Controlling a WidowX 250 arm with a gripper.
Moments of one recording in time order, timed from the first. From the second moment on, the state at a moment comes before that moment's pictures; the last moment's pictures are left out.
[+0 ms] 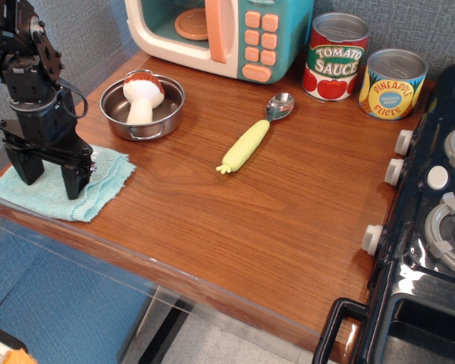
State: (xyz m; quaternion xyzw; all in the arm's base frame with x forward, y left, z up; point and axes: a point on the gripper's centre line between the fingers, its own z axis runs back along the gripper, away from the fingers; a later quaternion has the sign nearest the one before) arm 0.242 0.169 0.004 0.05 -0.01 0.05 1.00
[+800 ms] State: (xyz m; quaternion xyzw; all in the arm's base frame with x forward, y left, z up) arm 0.258 0.024 0.004 0.00 -0.04 -0.09 1.00
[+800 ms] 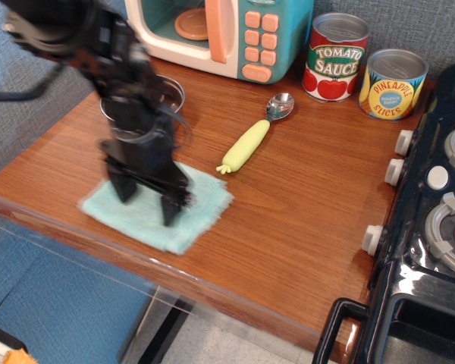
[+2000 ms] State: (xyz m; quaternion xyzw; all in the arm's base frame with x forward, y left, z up) arm 0.247 -0.079 0.017 0.01 0.00 -0.03 1.00
